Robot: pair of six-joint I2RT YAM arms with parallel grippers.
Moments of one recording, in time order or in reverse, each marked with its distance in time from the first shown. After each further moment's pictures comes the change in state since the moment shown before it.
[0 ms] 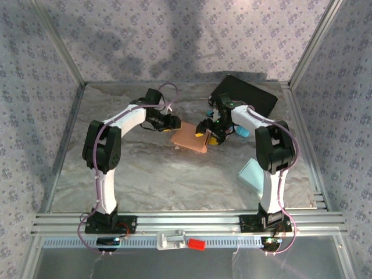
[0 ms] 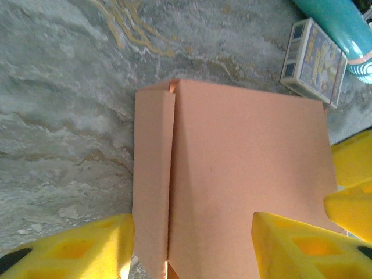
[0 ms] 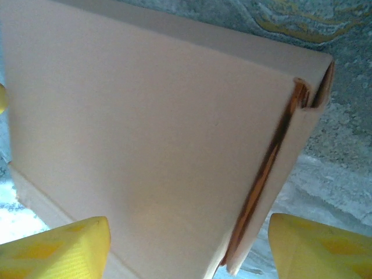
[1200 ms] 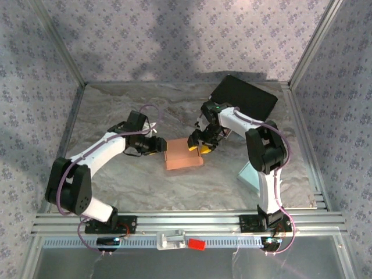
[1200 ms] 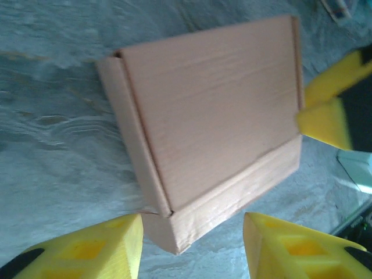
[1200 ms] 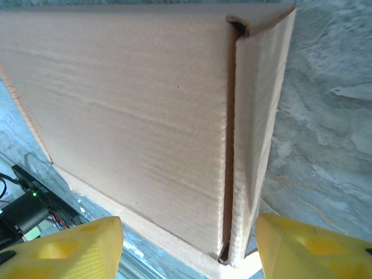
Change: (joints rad) left arm -0.003 -0.544 -0.536 0.002 -0.110 -0.137; right arm 0.132 0.033 0.067 -0.185 0.002 -0.243
